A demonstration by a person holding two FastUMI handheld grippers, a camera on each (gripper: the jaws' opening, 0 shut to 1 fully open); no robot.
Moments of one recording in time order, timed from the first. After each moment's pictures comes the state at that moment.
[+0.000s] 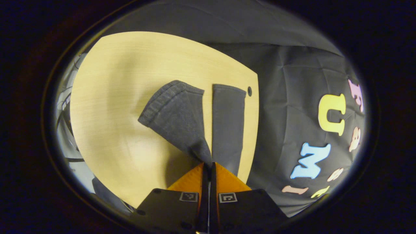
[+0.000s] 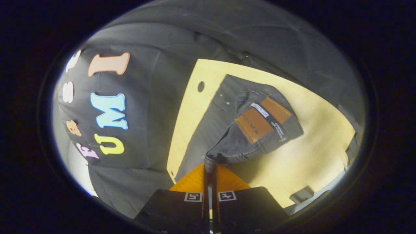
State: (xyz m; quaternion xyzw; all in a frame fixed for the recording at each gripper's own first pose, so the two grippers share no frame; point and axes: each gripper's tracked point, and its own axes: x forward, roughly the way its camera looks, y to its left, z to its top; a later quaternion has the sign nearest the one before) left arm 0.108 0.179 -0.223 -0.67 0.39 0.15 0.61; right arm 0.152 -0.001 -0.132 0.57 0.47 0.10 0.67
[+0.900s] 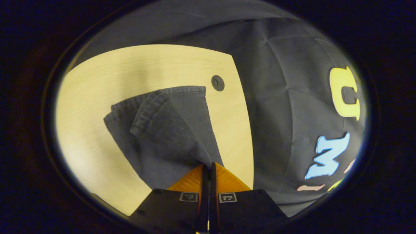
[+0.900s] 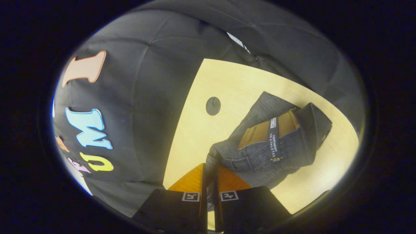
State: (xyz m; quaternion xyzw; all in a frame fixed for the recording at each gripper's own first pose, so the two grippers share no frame) left arm 0.363 0.146 -0.289 -0.57 0.44 0.12 0.68; right arm 0.336 0.038 -0.208 0.55 0.49 0.05 0.67
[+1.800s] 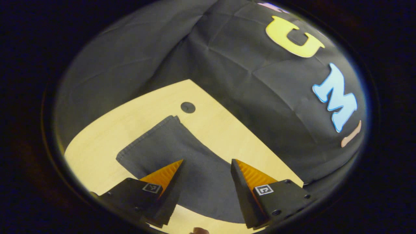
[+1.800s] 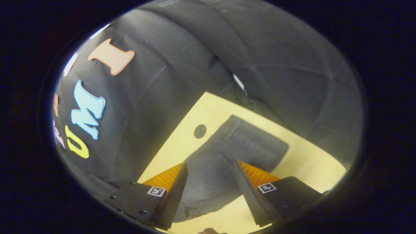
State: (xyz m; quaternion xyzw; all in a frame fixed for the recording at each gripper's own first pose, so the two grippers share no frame) left arm 0.351 0.108 -0.215 -0.33 0.37 0.08 0.87; right arm 0.288 -0.037 -0.208 0.44 0.36 -0.06 0.82
